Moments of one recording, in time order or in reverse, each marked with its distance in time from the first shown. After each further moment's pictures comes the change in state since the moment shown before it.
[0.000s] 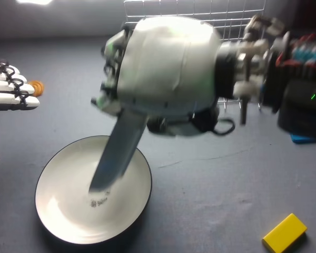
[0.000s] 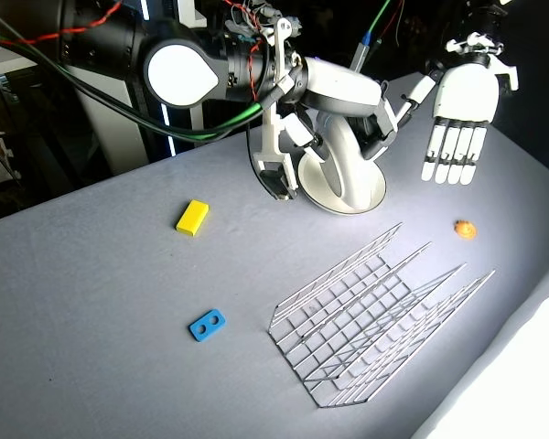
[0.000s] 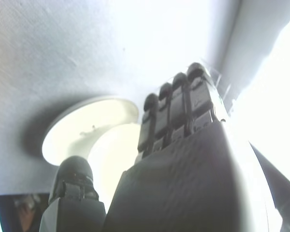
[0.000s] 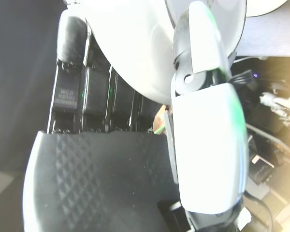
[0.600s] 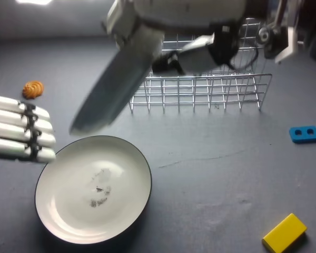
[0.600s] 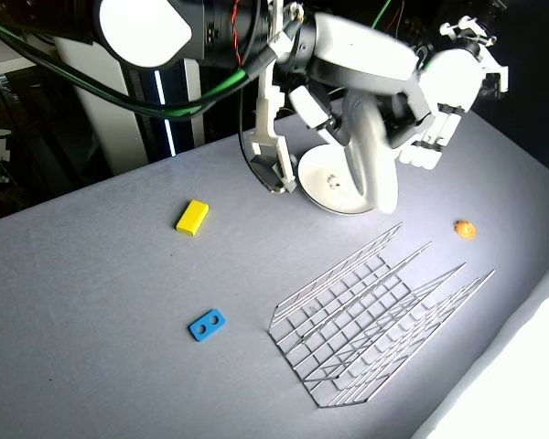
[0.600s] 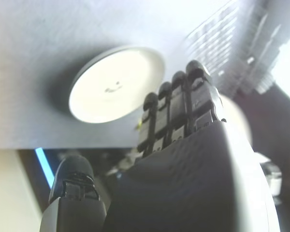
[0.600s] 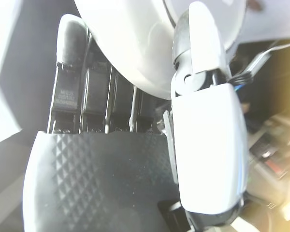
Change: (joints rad) left arm 0.010 0.010 -0.010 0.116 -0.263 0.000; right arm 0.137 0.074 0.021 0.015 -0.047 0.198
